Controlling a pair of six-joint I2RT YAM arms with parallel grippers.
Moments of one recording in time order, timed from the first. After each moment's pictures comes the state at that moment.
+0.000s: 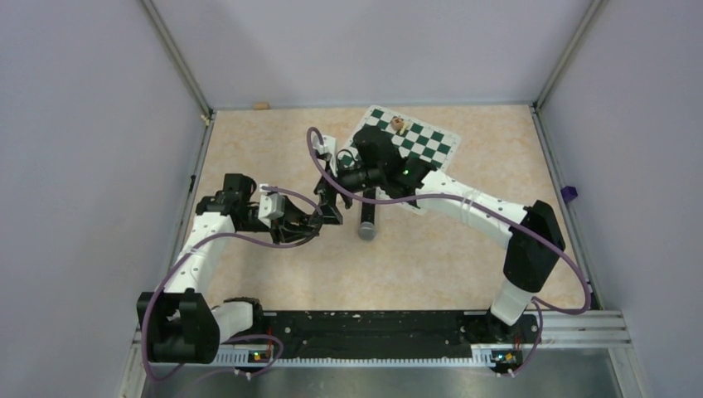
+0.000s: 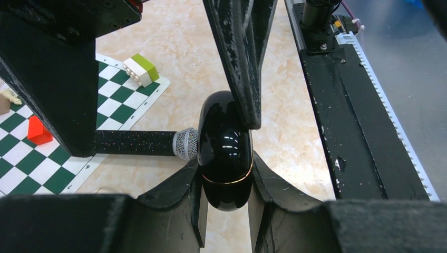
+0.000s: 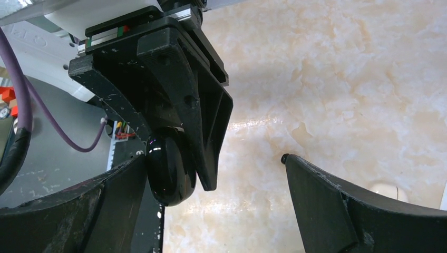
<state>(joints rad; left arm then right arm) -0.02 1.16 0.85 -0.97 1.47 1.36 0.88 1.71 1.49 -0.23 -0.70 -0.05</state>
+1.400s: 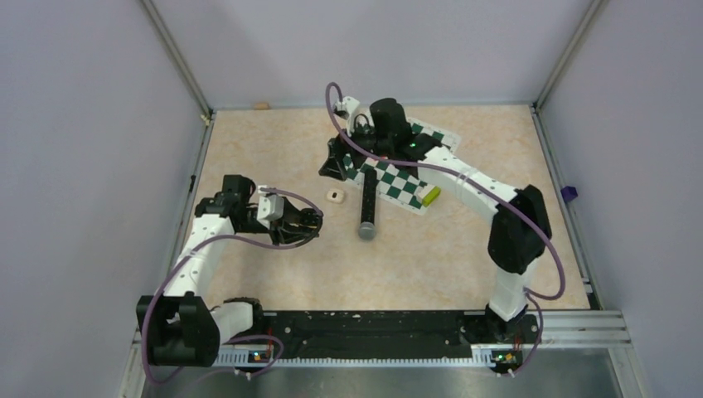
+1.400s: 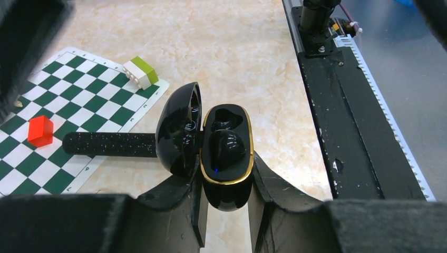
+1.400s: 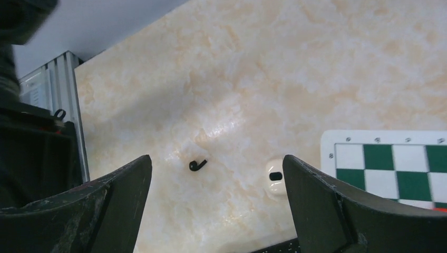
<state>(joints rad) -0.01 1.15 0.84 -0.98 1.48 1.36 0.70 1.80 1.63 -0.21 -0.54 0.02</state>
